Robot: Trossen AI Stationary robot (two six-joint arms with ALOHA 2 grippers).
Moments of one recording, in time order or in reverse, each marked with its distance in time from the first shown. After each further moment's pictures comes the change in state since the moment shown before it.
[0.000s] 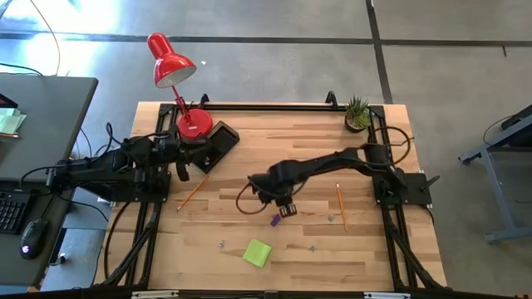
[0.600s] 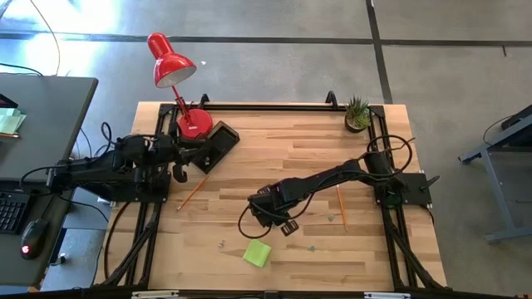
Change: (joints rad) left arm 0.000 0.000 0.000 0.138 0.082 0.167; right arm 0.121 0.013 -0.001 0.141 -0.033 -0.147
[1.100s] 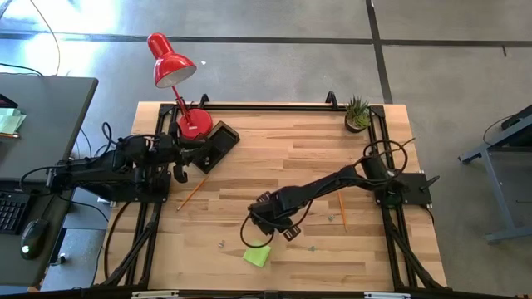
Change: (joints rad) left arm 0.000 0.000 0.000 -0.028 -0.003 -0.020; right arm 0.047 0.048 0.001 0.010 0.022 -0.065
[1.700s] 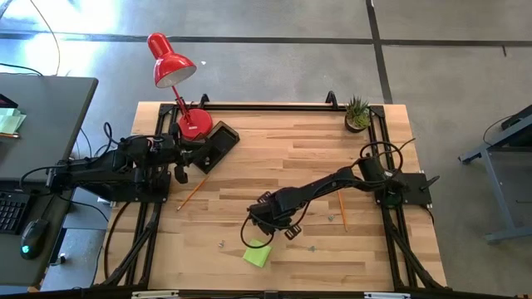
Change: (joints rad) left arm 0.000 0.000 0.000 -0.042 -0.002 0.000; right arm -0.007 0.025 0.000 -0.007 0.024 -0.019
